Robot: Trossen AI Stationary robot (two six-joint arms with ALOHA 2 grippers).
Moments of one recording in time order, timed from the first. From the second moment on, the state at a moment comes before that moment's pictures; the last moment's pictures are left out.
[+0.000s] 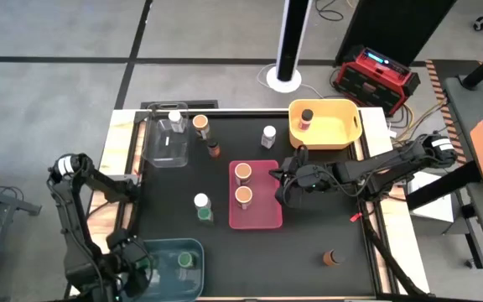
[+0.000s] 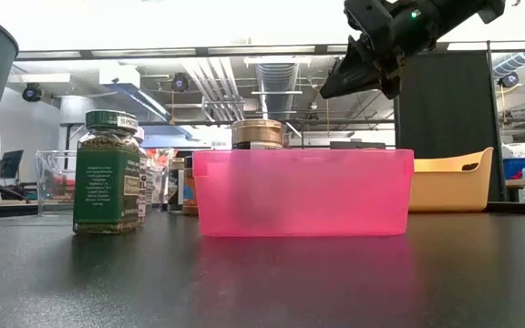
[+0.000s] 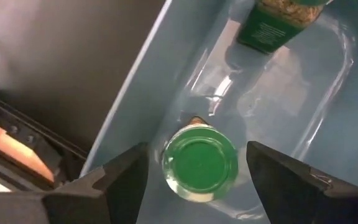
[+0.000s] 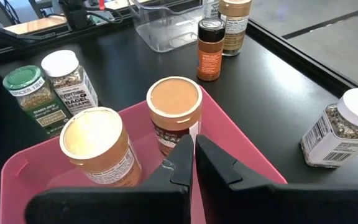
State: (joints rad) left arm -1.26 1.60 1.30 -1.33 -0.28 -1.81; right arm 0.14 1.32 0.78 -0.02 0.47 0.37
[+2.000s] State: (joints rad) left arm -1.26 1.68 1.30 -1.21 -0.28 -1.59; right arm 0.14 1.32 0.78 -0.02 0.46 0.39
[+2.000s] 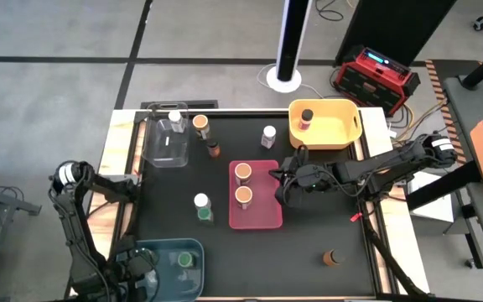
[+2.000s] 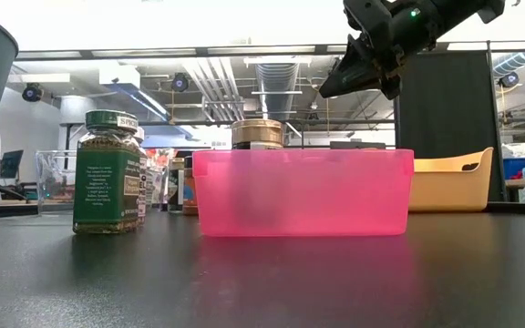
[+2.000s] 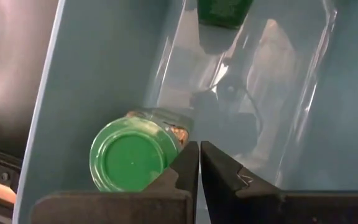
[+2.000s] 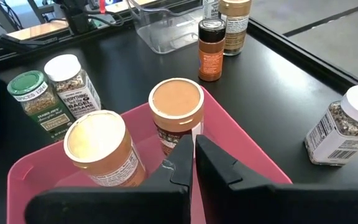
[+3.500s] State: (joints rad) left arm -1.09 1.76 1.36 -0.90 -0.58 -0.99; right arm 0.14 1.32 0.78 -0.02 0.46 0.41
